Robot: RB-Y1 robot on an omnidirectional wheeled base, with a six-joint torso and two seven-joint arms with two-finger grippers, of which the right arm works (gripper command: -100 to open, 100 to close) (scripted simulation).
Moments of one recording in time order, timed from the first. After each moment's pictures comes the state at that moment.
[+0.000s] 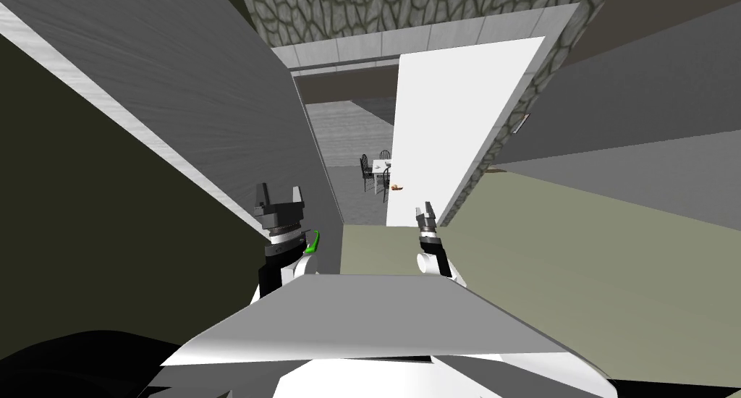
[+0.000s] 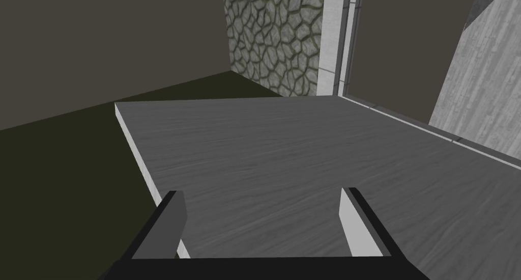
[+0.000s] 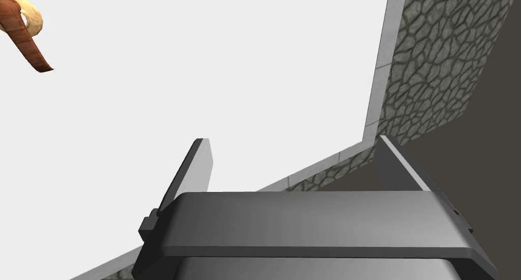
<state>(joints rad) 0.20 -0.12 0.03 -1.57 -0.22 -0.70 0.02</state>
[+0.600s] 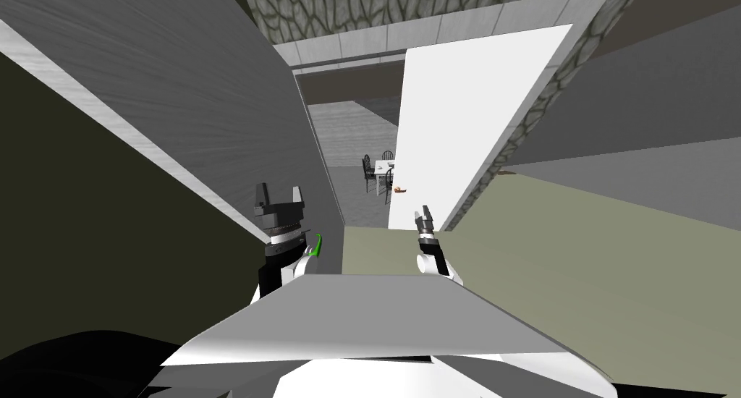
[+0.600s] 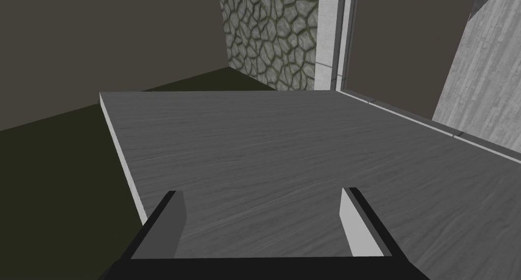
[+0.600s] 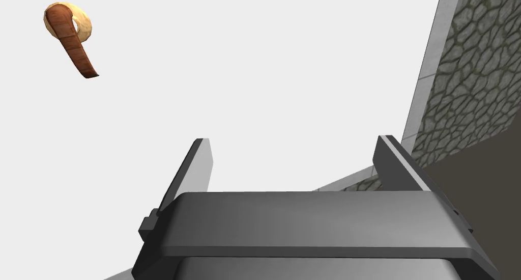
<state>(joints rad) 0.14 -0.14 0.03 -1.41 -0.24 -0.73 0.02</state>
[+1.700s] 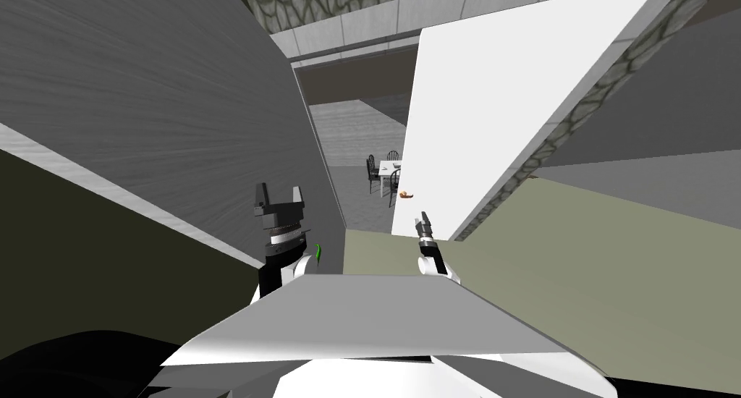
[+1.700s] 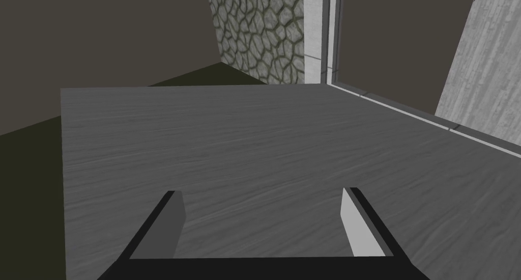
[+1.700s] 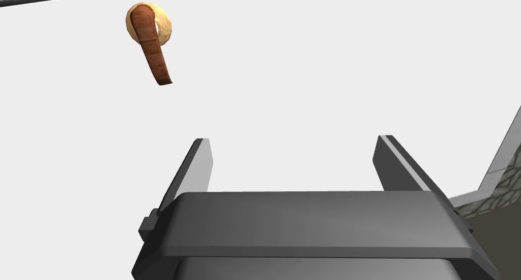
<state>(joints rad) 0.03 -0.18 0.04 -1.10 -0.29 -0.77 0.01</state>
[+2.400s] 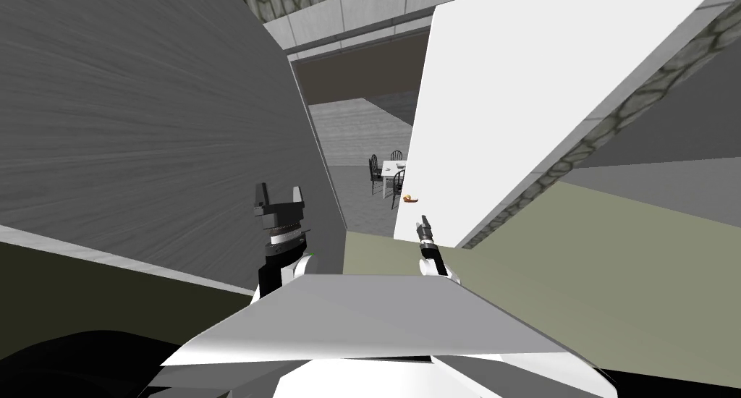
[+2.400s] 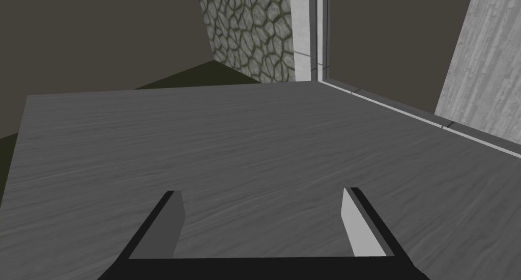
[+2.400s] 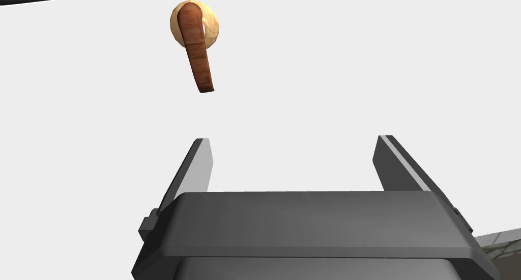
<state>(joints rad) -0.03 -0.20 0.04 -0.91 -0.32 -0.80 0.00</state>
